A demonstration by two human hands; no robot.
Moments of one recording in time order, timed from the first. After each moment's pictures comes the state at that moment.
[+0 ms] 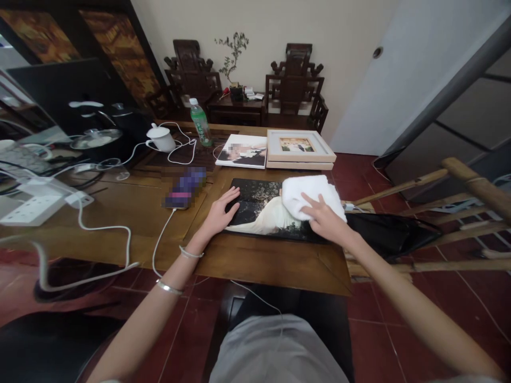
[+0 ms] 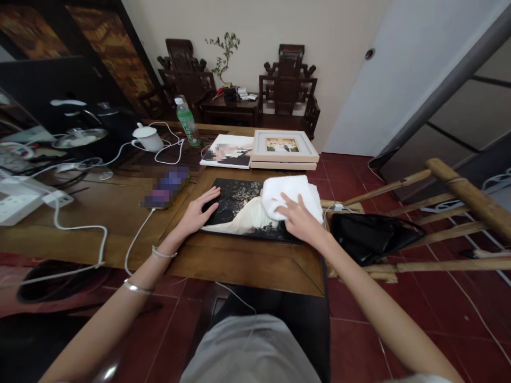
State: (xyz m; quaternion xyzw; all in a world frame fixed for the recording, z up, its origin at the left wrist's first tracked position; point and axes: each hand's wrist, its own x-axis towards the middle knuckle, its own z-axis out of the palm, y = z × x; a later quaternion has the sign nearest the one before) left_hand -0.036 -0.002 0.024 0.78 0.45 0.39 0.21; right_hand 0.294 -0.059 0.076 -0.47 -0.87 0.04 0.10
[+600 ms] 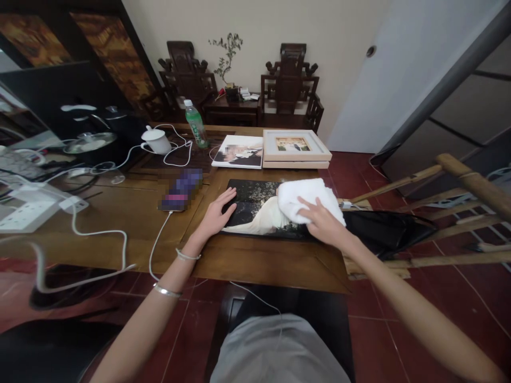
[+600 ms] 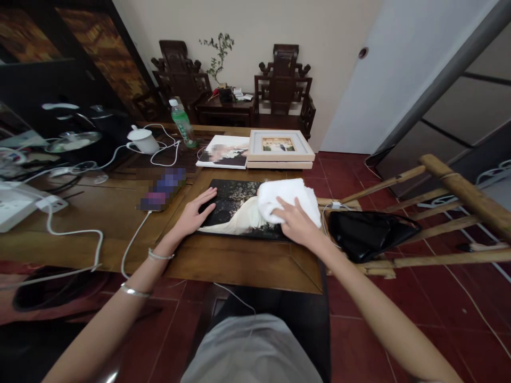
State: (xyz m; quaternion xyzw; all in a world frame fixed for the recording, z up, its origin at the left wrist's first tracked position) left_hand -0.040 -0.001 0.024 0.79 0.45 0.37 0.19; right_hand 0.289 -0.071 0.080 -0.48 -0.87 0.08 0.12
